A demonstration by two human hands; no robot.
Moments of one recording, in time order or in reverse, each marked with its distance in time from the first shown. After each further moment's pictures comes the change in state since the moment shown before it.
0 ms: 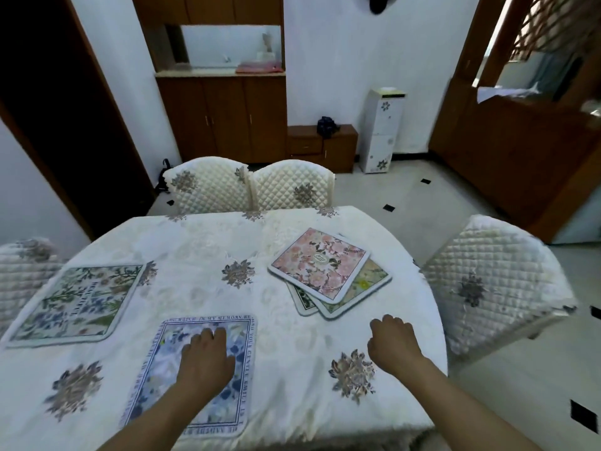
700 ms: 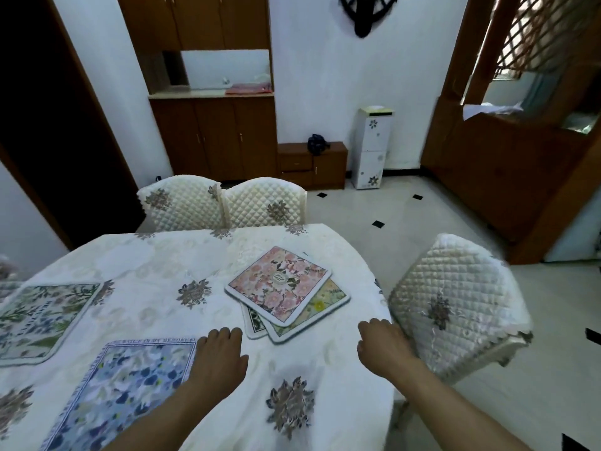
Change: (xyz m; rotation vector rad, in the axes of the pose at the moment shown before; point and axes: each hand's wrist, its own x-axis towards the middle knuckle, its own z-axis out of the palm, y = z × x) left_hand 0.022 0.187 -0.023 0.052 0.119 0.115; right_hand 0.022 0.147 -0.029 0.034 0.057 -0.141
